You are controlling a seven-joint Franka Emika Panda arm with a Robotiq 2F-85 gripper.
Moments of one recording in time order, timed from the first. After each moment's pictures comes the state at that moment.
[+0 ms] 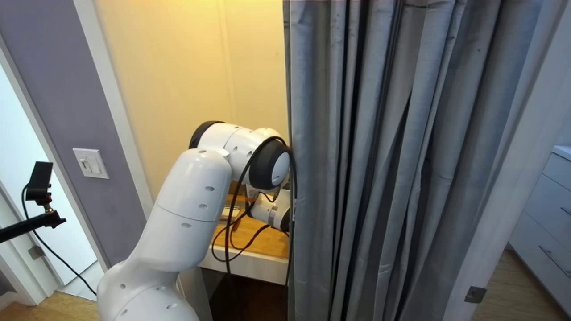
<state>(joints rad) -0.09 0.60 0.23 -2.15 -0.06 3.17 -0.16</state>
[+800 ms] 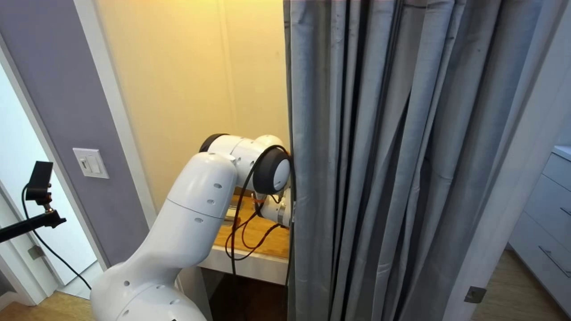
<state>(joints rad) 0.02 0.73 0.10 -1.95 -0.06 3.10 -0.16</state>
